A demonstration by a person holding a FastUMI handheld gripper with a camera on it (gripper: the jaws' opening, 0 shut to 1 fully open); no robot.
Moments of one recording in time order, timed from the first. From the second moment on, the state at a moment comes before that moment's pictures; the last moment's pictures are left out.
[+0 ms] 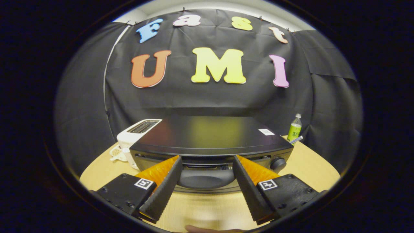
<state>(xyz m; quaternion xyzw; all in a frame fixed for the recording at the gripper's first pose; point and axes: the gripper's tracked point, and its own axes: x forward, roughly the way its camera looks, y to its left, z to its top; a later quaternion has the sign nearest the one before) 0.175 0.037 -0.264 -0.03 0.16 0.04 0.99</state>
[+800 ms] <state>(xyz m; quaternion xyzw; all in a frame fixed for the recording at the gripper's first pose) 0.069 0.016 -0.343 -0.04 0.21 0.07 0.97</state>
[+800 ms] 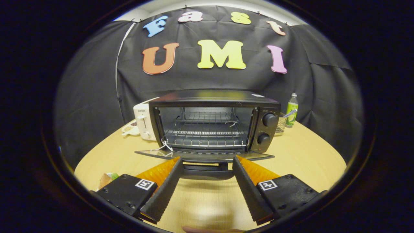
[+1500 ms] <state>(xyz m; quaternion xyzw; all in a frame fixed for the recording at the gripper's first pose) 0.045 0.016 -0.396 -0.04 0.27 0.11 0.96</state>
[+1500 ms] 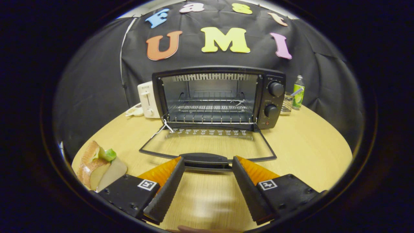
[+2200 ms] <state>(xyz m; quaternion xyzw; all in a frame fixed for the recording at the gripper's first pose) -0.026 0.119 -0.323 0.16 0.44 0.34 0.82</state>
